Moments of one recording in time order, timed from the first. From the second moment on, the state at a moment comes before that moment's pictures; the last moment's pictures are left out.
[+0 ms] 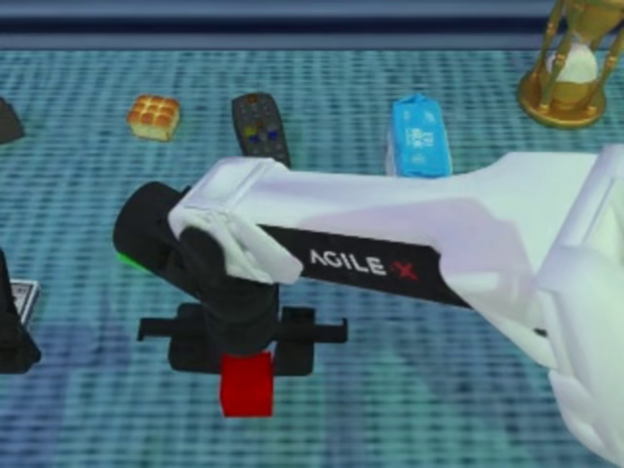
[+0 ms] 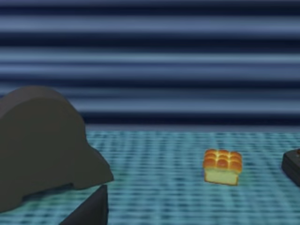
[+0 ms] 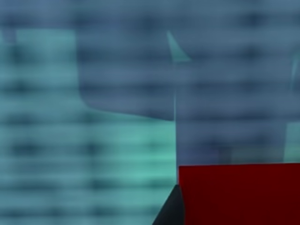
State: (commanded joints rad) left arm 0.00 0.00 0.00 0.00 0.00 0.00; right arm 1.00 2.37 1.88 -1.03 0.05 1.04
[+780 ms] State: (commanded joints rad) left arm 0.00 0.00 0.00 0.00 0.00 0.00; right arm 1.00 2.37 1.88 -1.03 0.05 1.04
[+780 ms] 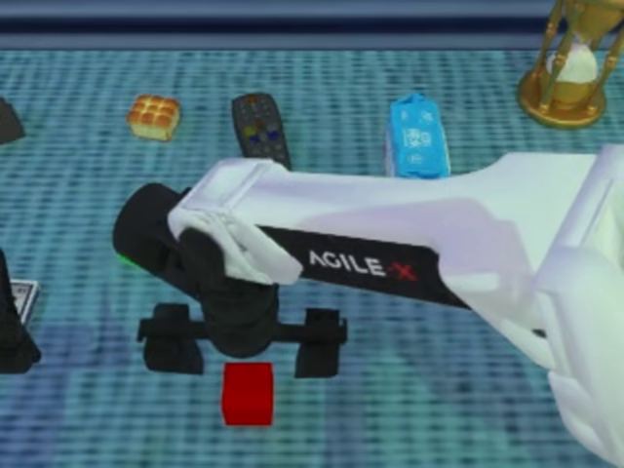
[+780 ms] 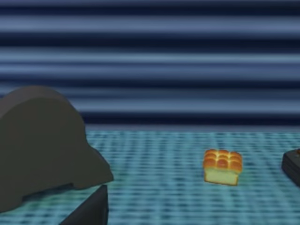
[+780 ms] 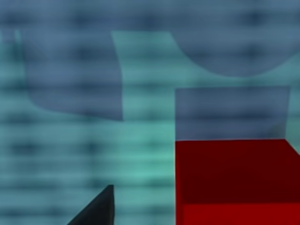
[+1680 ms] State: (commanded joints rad) left arm 0.00 0.00 0.00 0.00 0.00 0.00; right arm 1.00 2.32 2.06 -1.27 0.05 1.05
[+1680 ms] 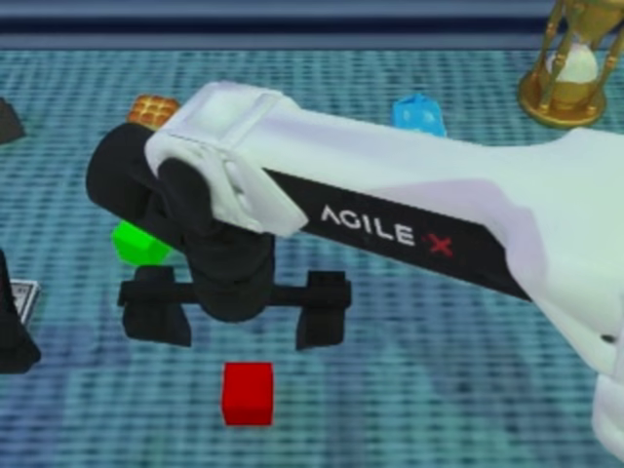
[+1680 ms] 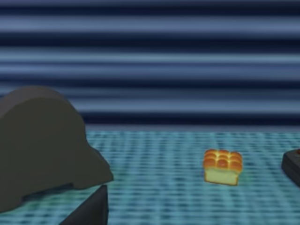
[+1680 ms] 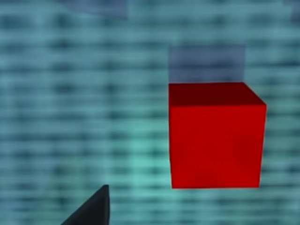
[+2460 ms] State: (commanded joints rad) left arm -0.07 0.69 0.59 -0.37 0.01 0.08; right arm 0.69 1.53 1.44 -0.91 0.18 0.69
